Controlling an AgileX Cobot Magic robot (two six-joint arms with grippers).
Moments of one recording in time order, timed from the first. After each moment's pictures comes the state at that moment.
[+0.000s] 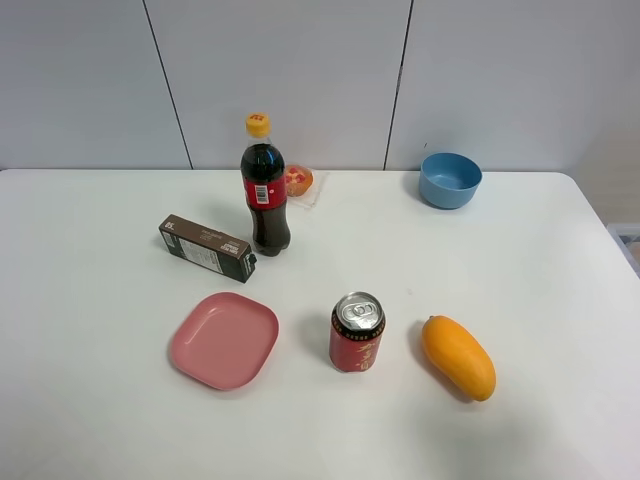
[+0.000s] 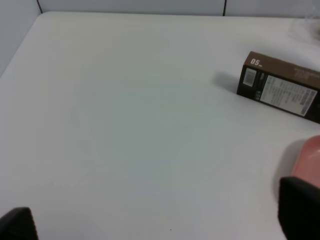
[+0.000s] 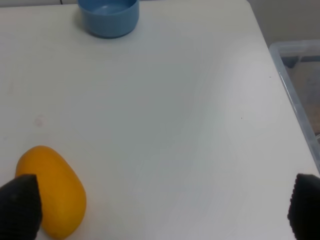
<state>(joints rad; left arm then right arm) 0.20 0.00 -0.51 -0.02 1.05 0.01 0.05 0.00 -0.50 -0.07 1.07 0.08</state>
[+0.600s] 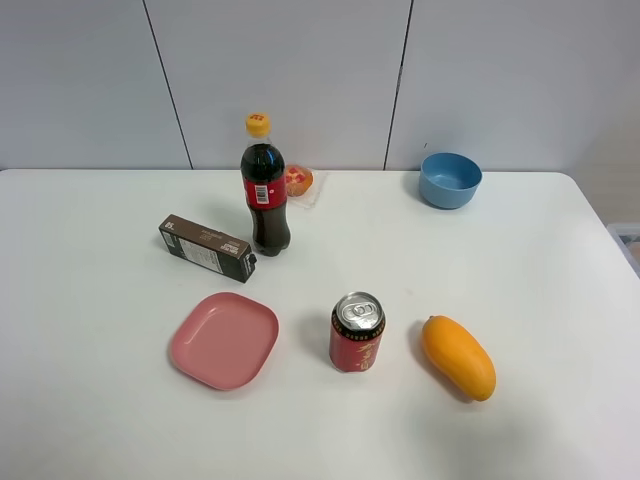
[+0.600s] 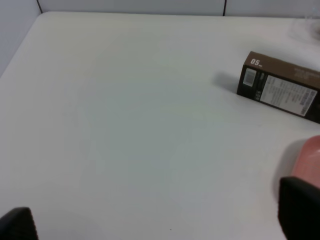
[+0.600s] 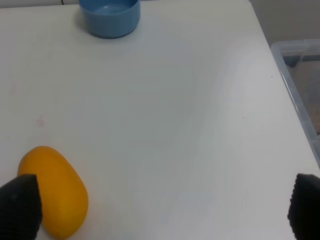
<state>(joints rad) 0.20 0.00 -0.51 -0.02 1.05 0.01 0.05 0.00 -0.50 -0.07 1.07 0.08</state>
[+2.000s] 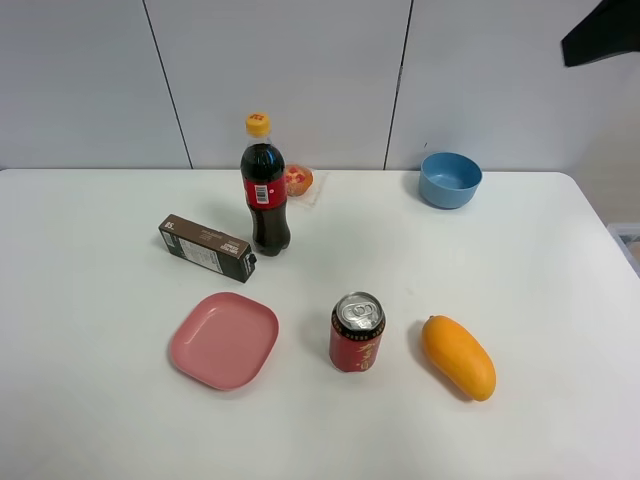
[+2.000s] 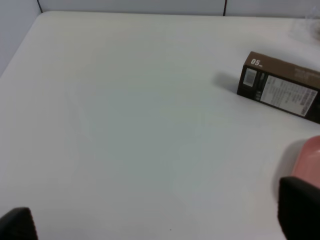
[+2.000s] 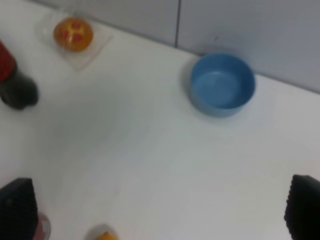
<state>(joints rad) 0.20 0.00 -0.51 -0.02 1.05 0.01 0.08 1.22 -1.46 0.27 1.12 -0.37</state>
